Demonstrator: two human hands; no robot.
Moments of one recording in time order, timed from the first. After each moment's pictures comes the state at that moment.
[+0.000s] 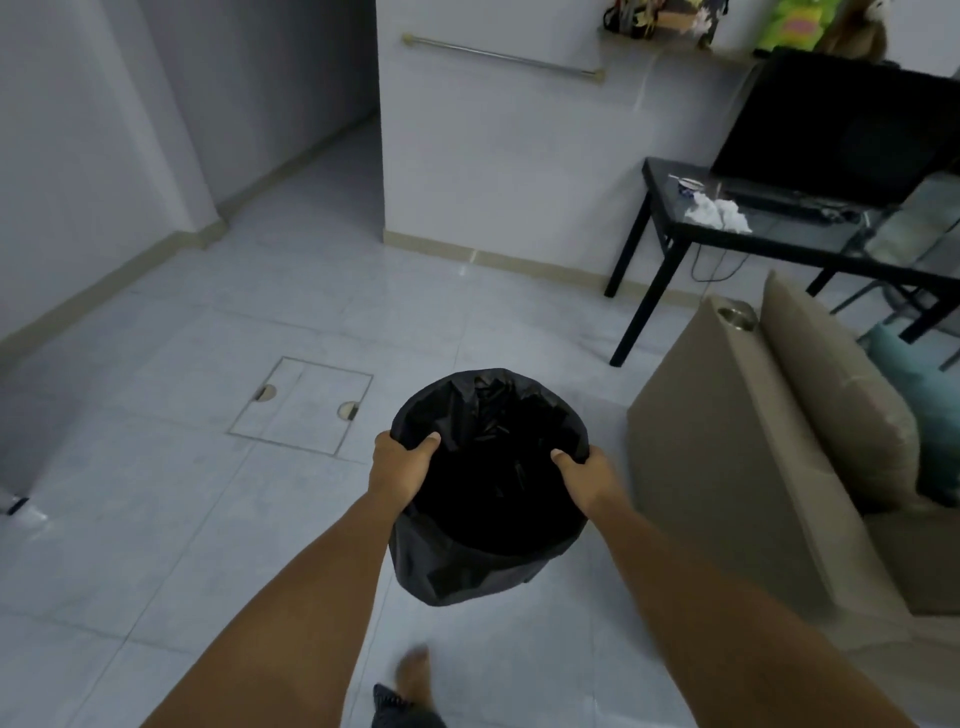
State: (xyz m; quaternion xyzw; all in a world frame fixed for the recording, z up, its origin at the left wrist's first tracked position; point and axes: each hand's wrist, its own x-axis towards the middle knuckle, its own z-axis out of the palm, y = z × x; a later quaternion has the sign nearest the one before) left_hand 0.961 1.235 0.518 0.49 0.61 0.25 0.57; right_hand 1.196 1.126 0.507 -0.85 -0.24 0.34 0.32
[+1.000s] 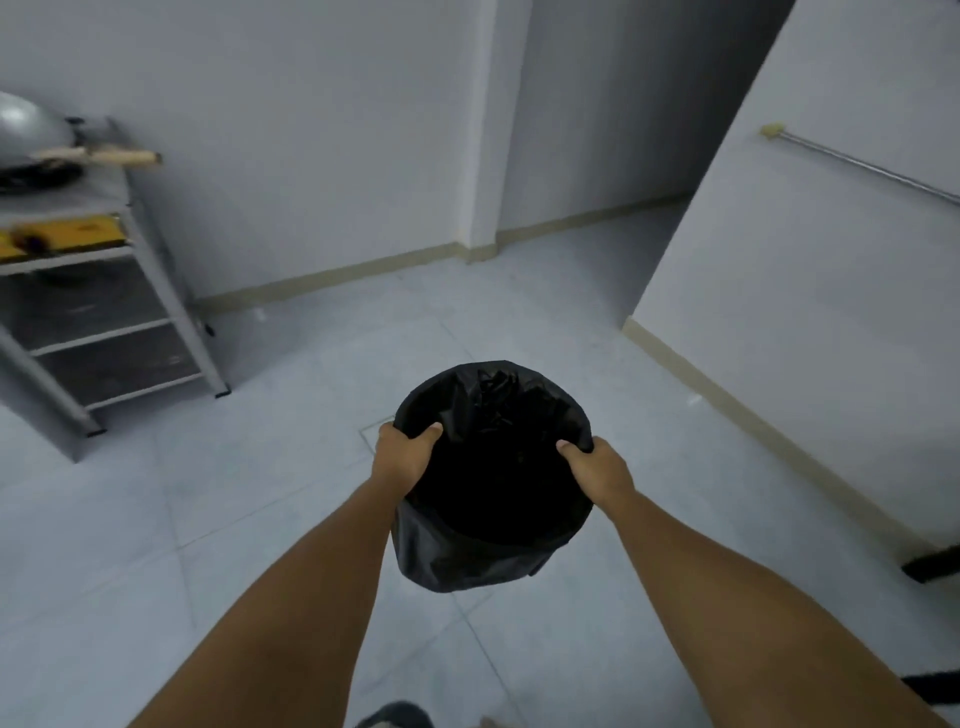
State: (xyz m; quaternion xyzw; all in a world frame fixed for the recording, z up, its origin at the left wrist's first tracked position) left_hand 1.047 1.579 0.522 0.21 0.74 0.45 0.44; right_hand 1.295 1.662 0.520 -0.70 -0.56 0.42 0.14
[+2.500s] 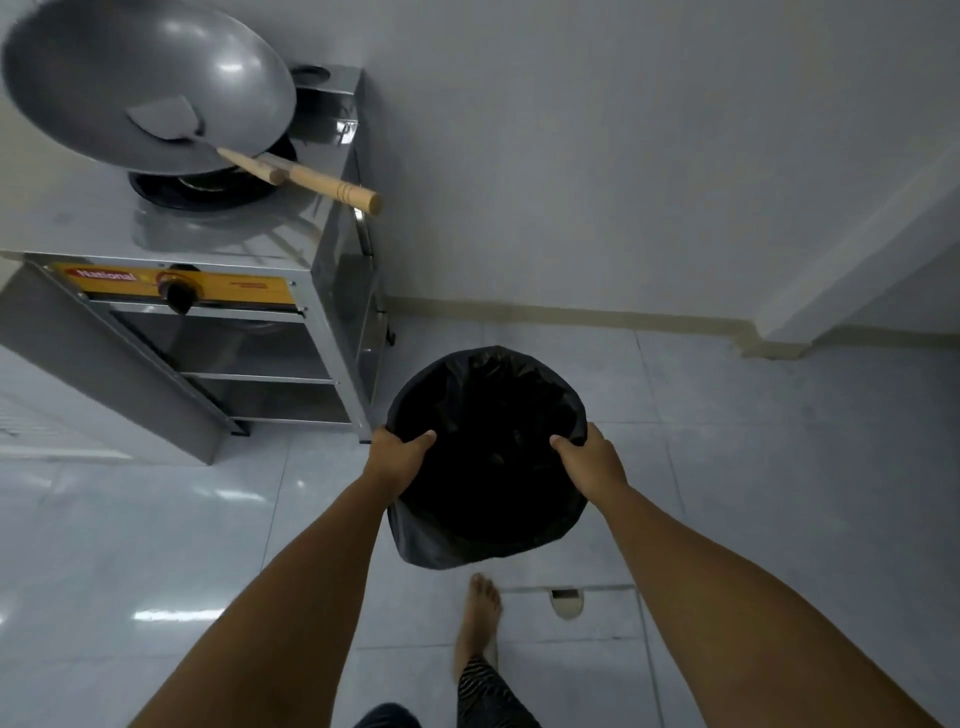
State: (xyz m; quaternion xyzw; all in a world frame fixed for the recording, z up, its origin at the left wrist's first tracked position) left_hand 0.410 1.974 0.413 -0.06 0.76 0.52 0.37; right_hand 0.560 2.183 0.394 -0.52 -0.71 0.47 -0.07
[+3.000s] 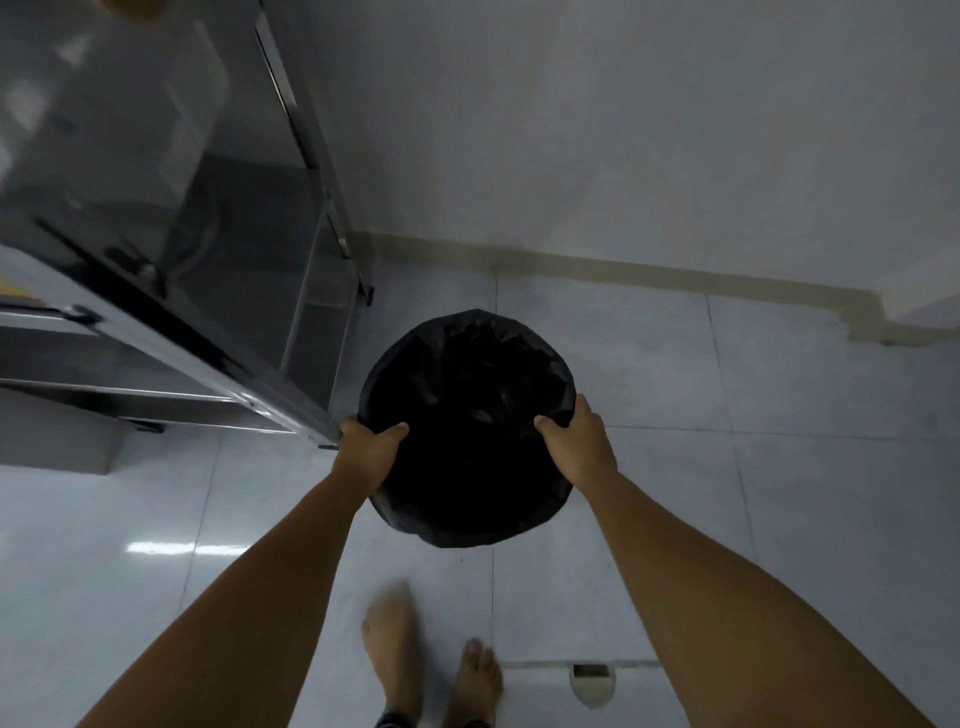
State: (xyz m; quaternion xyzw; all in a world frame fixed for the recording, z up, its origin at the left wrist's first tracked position) left_hand 0.216 2.105 0.141 -0.16 0.78 0.47 0.38; right_hand 0.350 2.320 0.138 -0.52 -0.72 0.44 -0.13
